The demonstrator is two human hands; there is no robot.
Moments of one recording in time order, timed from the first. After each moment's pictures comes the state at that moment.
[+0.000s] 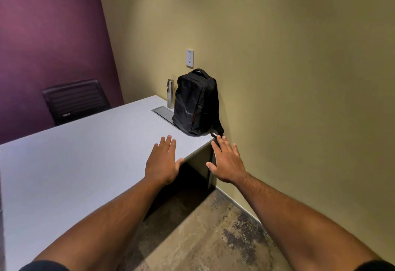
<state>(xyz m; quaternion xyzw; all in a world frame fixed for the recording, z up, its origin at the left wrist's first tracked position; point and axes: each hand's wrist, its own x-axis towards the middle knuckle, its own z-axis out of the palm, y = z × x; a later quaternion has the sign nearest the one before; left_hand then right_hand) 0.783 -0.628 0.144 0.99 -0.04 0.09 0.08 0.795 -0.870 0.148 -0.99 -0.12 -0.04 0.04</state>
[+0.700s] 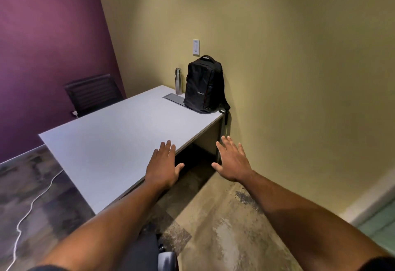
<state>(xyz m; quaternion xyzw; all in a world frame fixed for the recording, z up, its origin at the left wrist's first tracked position) 0.520 -0.440 0.131 0.99 -0.11 0.06 0.08 0.521 -0.709 0.132 -1.00 -0.07 -0.04 0.04</state>
